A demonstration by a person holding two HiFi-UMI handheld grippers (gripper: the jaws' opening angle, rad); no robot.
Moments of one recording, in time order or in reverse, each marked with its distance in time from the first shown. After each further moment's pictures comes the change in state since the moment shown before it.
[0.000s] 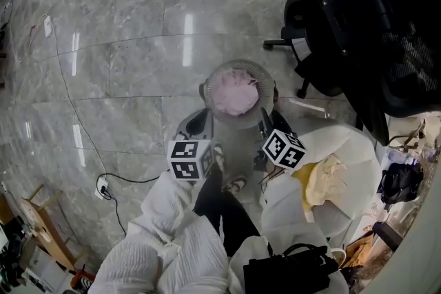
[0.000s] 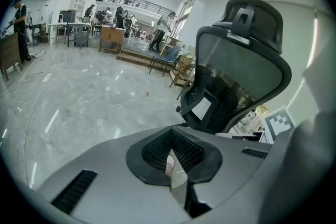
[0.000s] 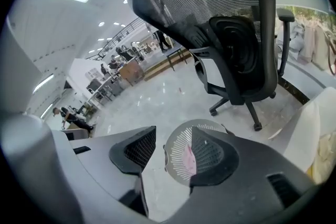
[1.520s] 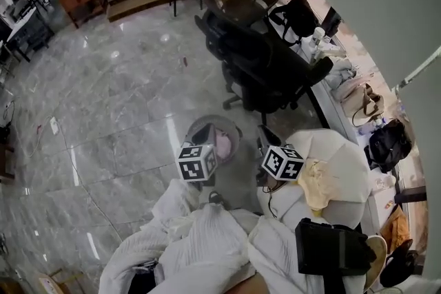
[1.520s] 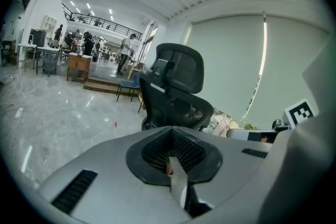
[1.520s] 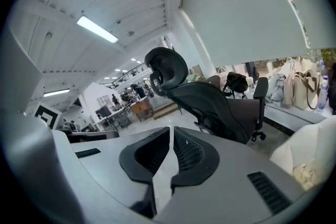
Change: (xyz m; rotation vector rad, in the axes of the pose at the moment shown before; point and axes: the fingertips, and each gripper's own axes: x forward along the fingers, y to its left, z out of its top) left arm -0.164 -0.210 0.085 0.232 -0.197 -0.259; right arm -0.312 0.040 0.106 -0.056 -0.447 0.066
